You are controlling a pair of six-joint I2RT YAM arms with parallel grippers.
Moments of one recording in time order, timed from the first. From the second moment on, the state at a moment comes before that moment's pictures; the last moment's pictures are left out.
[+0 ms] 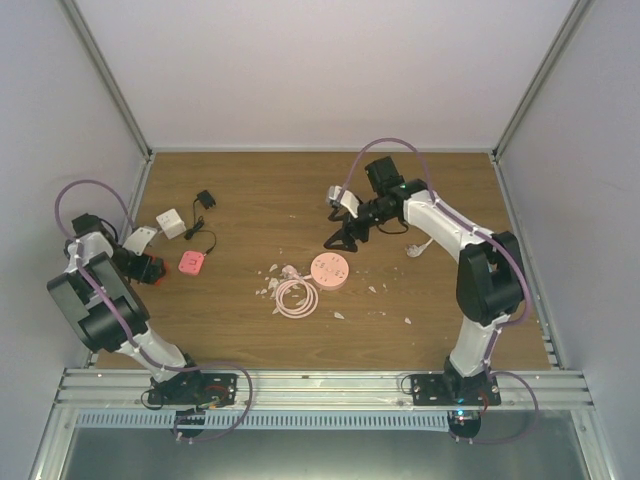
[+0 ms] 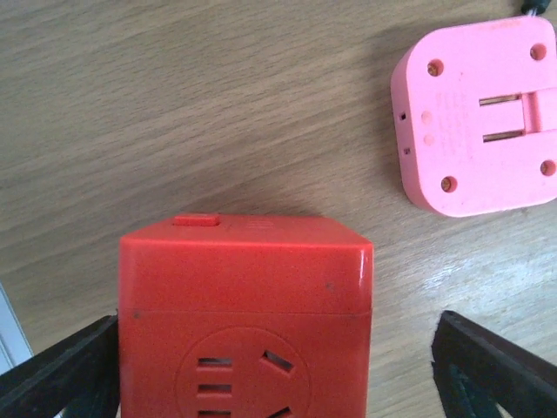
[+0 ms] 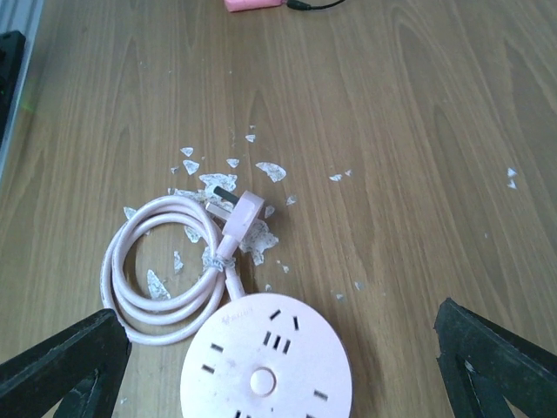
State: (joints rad) left arm 0.66 1.65 1.06 -0.77 0.32 0.95; right arm 0.44 1.84 1.46 -0.70 -0.79 -0.71
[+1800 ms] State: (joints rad) left arm 0.32 1.31 1.15 -0.76 0.45 0.65; right arm 0.63 2.31 1.79 -0.56 -0.29 -0.55
